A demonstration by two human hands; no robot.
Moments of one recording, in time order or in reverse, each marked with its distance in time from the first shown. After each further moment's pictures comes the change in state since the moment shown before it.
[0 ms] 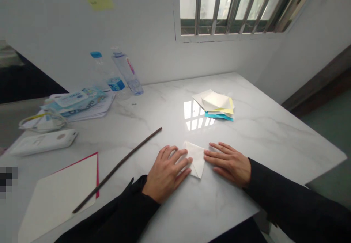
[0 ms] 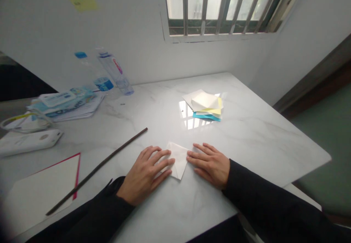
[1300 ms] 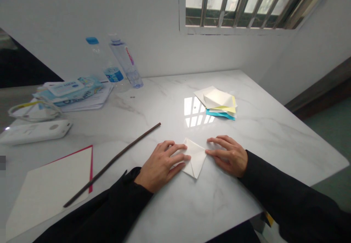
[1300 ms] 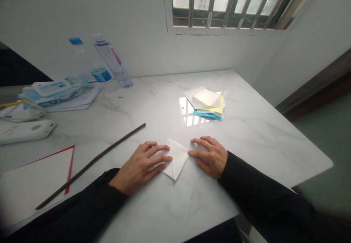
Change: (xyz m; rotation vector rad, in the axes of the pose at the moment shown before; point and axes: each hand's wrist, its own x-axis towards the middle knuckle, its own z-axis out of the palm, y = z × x) left_hand 0.004 -0.020 0.003 -0.141 -0.076 0.020; right_hand 0.016 0.018 -0.003 0.054 0.270 0.018
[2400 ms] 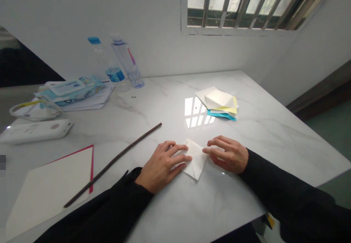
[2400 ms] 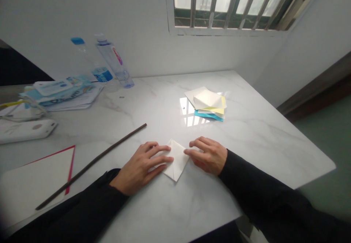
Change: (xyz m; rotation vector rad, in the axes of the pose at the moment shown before) left_hand -0.001 0.000 0.000 -0.022 -0.012 -0.008; right_hand 0.026 -0.001 -0.006 -0.071 -0.064 -0.252
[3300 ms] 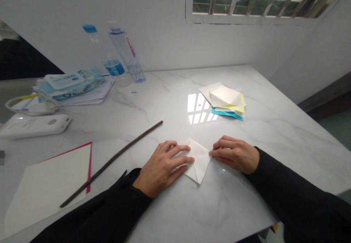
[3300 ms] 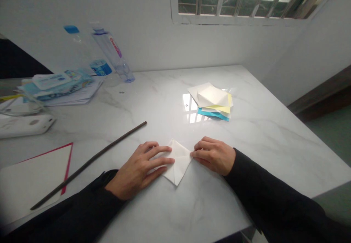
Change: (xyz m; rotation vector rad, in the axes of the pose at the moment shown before) left_hand 0.000 -0.001 0.001 -0.022 -0.007 -0.016; right_hand 0.003 0.016 -0.008 0.196 -0.128 0.052
